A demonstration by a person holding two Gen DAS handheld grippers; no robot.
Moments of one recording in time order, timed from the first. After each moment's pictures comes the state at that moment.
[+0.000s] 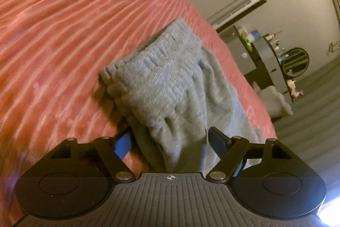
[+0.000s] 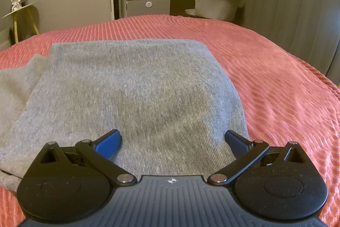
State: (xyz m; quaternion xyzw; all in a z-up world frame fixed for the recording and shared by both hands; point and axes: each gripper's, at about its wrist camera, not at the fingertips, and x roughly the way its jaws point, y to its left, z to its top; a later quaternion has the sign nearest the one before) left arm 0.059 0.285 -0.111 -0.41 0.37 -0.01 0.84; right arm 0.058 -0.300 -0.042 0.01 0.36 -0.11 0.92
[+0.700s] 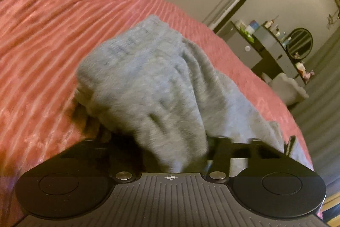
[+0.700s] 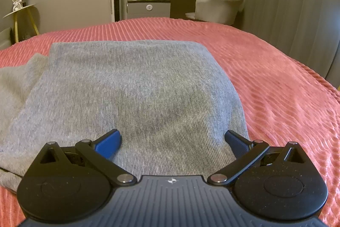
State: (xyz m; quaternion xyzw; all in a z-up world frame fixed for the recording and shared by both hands) left arm 0.079 0.248 -0.106 -0.32 0.35 0.01 0.88; right arm 0.052 -0.302 -0.043 0.00 0.36 -0.11 0.93
